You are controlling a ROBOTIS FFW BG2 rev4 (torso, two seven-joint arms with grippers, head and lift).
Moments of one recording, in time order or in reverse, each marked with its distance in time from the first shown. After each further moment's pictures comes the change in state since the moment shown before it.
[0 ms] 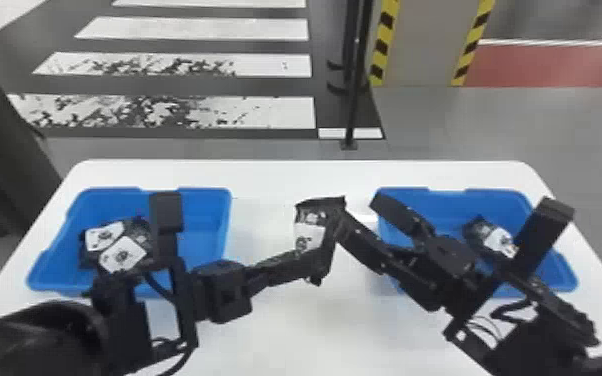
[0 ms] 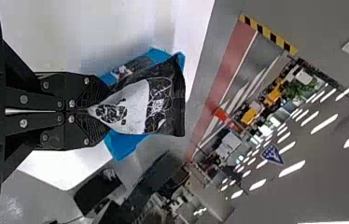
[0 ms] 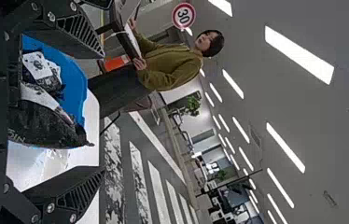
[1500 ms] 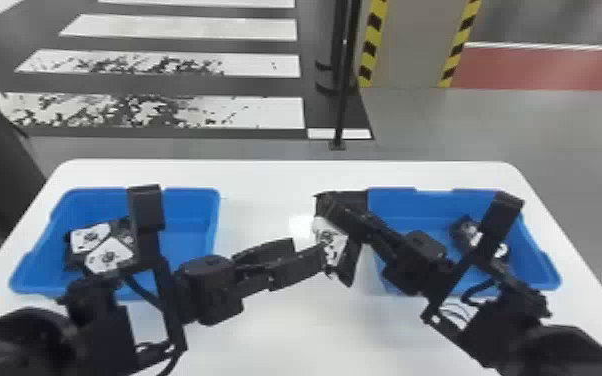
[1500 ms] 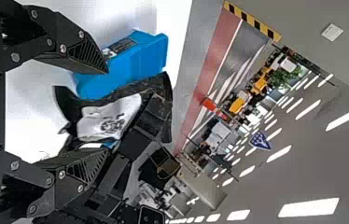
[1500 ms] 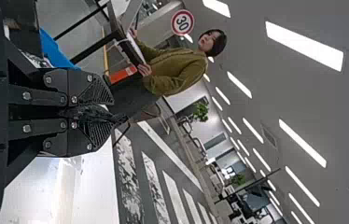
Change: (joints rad) left arm 0.043 -0.005 0.010 -0.077 0.032 -0.037 0.012; right arm -0.118 -0.012 -0.014 0.177 -0.090 0.042 0.029
